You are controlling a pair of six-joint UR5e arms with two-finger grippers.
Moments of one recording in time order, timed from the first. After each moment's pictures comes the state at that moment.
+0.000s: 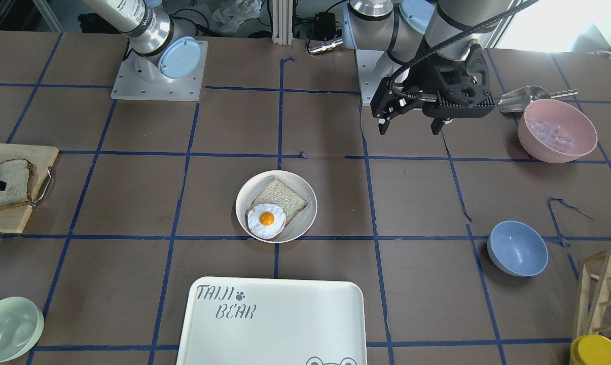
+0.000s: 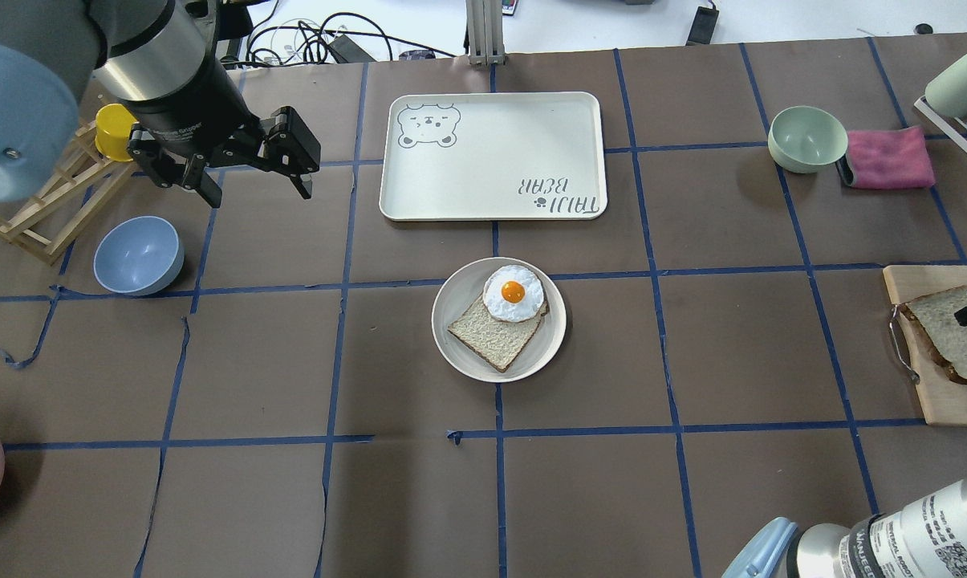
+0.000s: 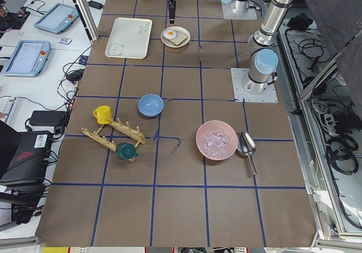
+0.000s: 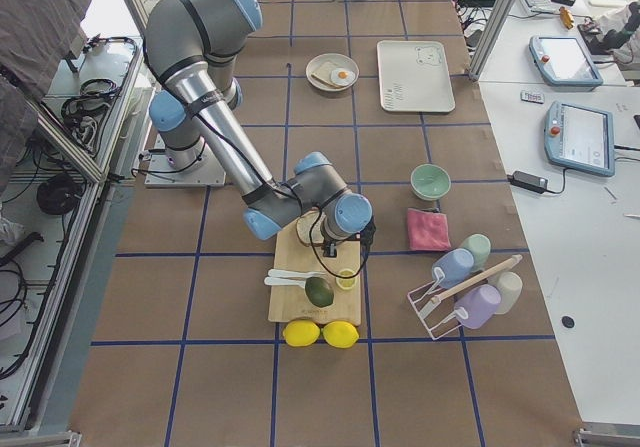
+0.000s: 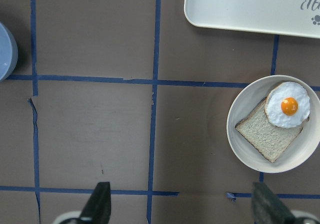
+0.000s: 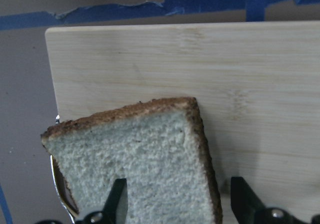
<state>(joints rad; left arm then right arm) -1.60 -1.56 -1.56 -1.56 1.55 -0.09 0.69 -1.10 1.72 -1.89 -1.53 -0.85</state>
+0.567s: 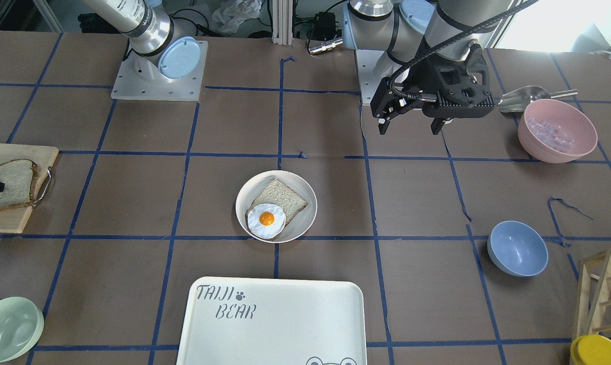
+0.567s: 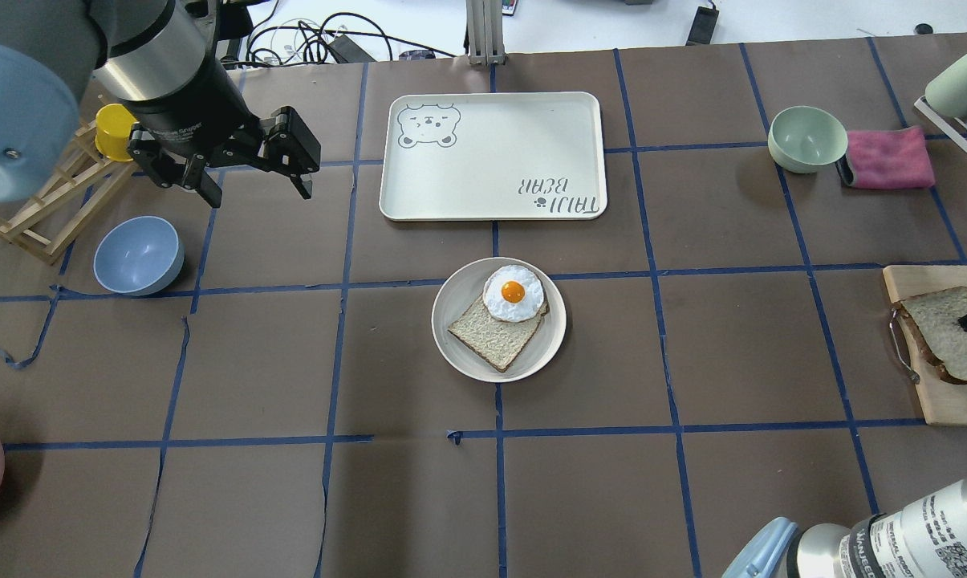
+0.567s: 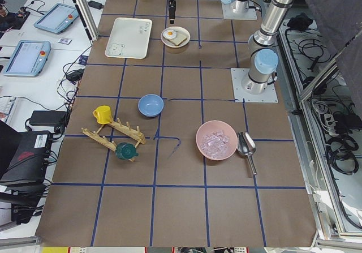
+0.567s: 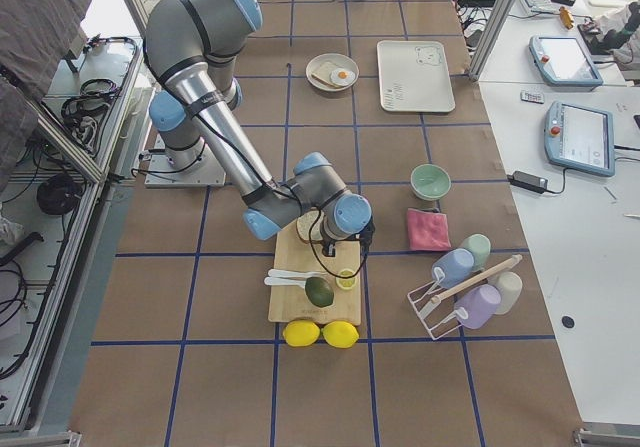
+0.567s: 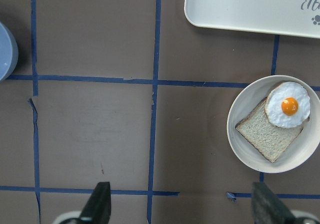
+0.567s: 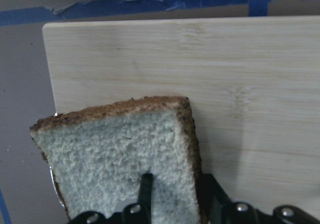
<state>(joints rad) -1.60 -1.56 -1.56 -1.56 1.55 -0.09 0.69 -1.10 1.73 -1.89 -1.53 -0.85</state>
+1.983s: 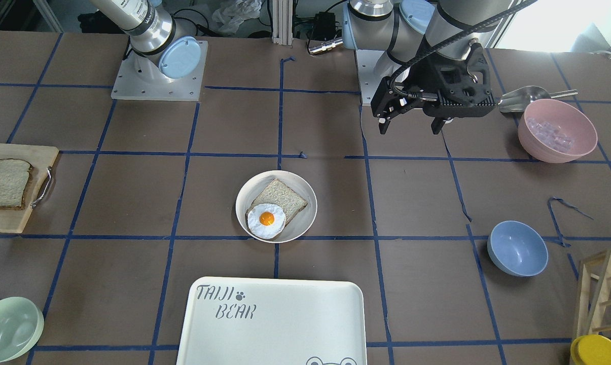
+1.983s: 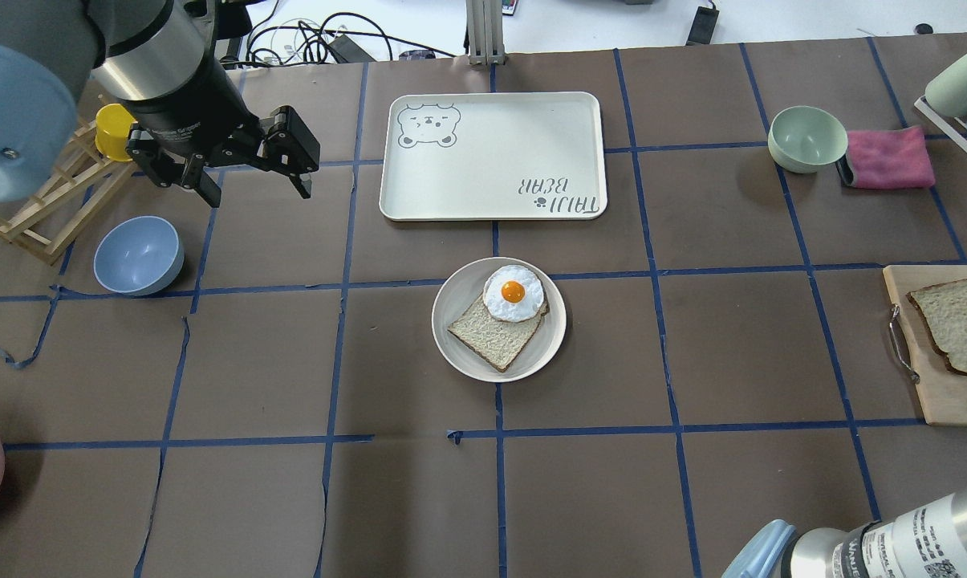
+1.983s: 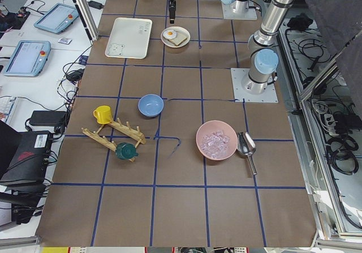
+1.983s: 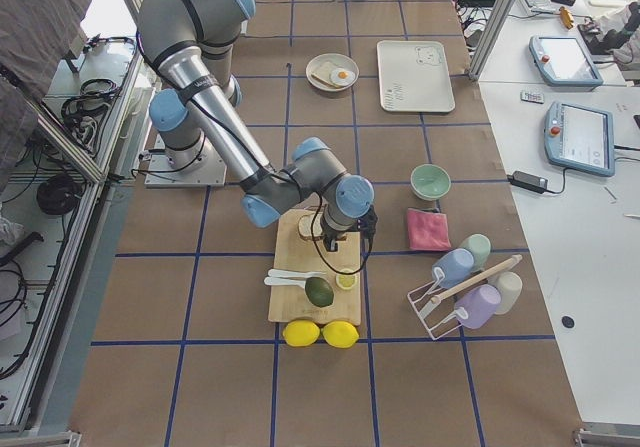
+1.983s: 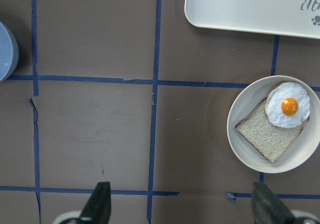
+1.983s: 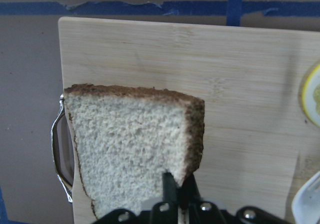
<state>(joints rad) -1.60 -1.56 -1.56 -1.56 1.55 -0.09 0.73 -1.20 1.72 -1.90 -1.61 -0.89</state>
